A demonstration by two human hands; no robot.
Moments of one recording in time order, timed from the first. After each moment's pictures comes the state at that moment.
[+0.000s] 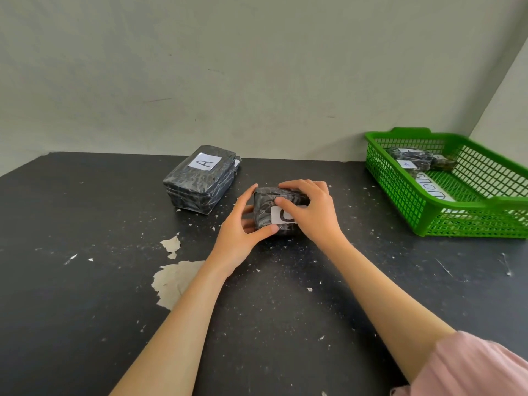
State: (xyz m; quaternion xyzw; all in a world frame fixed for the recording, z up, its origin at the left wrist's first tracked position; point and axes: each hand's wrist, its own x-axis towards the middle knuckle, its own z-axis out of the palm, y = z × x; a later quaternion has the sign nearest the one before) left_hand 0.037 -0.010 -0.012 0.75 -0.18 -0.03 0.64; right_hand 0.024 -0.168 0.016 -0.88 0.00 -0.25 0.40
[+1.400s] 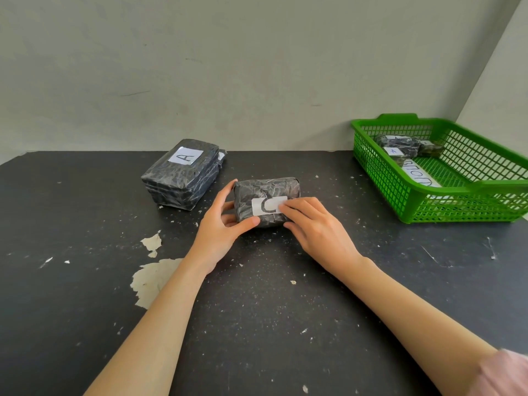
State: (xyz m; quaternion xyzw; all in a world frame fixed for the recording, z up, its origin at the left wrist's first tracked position) left_hand 0.034 -0.012 -0.007 0.76 -0.15 -0.02 0.63; right_hand -0.011 -0.210 -0.022 -0.90 -0.20 -0.38 0.08
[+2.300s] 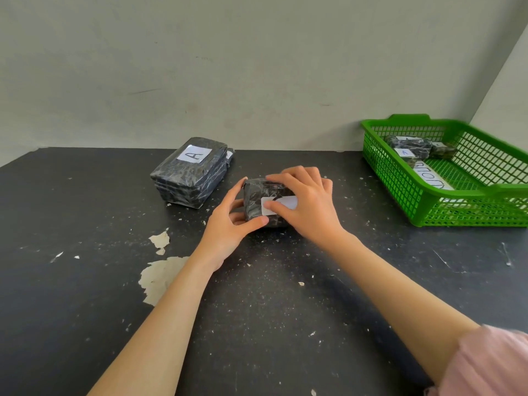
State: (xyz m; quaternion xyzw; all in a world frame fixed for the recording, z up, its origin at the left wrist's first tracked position) left_hand 0.035 -0.013 -0.003 0.76 -0.14 -0.04 0.63; right_hand 0.018 -0.178 0.014 -0.92 -0.11 -0.32 0.21
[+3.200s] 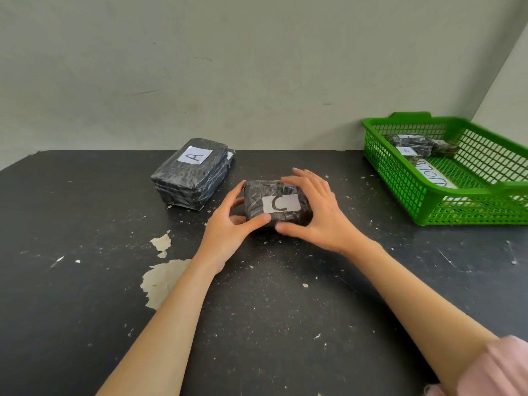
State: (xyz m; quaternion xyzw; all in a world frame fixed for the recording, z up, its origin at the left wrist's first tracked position) left_hand 0.036 -0.010 -0.005 0.77 -0.13 -0.03 0.63; right_hand 0.008 -0.203 0.003 -0.92 -0.14 -0.17 0.32
